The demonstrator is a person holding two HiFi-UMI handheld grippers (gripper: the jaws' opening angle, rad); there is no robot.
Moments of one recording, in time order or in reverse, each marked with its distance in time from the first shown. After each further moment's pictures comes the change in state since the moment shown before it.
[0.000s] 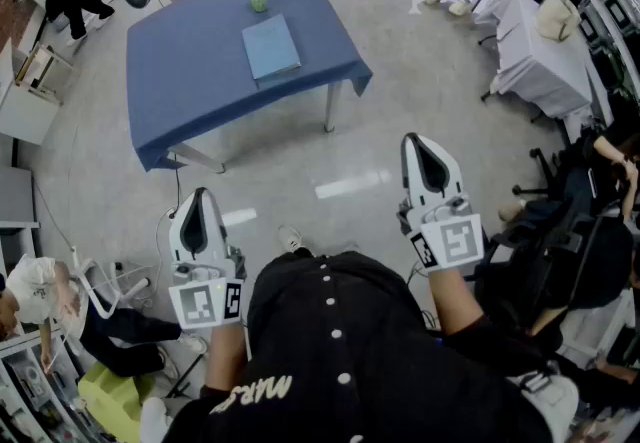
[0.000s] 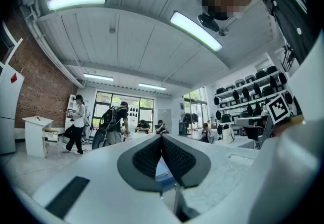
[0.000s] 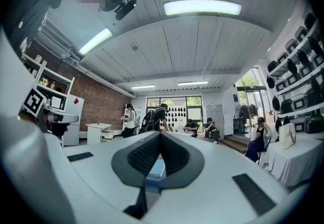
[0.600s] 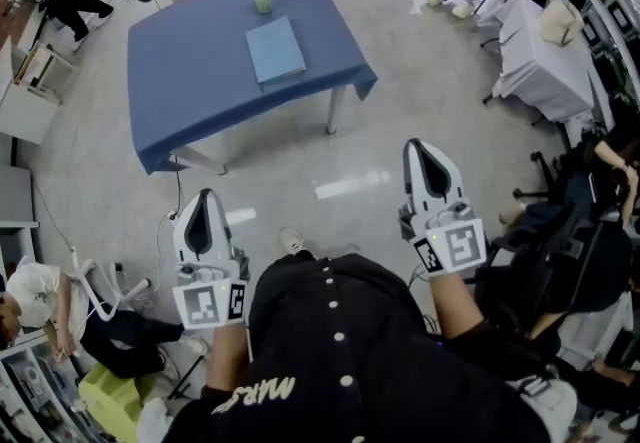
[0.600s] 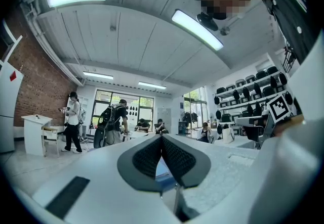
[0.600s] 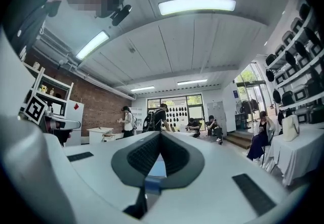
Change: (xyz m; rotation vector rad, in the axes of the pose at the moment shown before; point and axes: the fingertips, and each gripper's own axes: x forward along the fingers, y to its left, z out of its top) left arm 0.015 0.020 -0.009 -0.012 0.010 -0.001; right arm 0.020 0.009 -0.008 0.063 -0.011 0.013
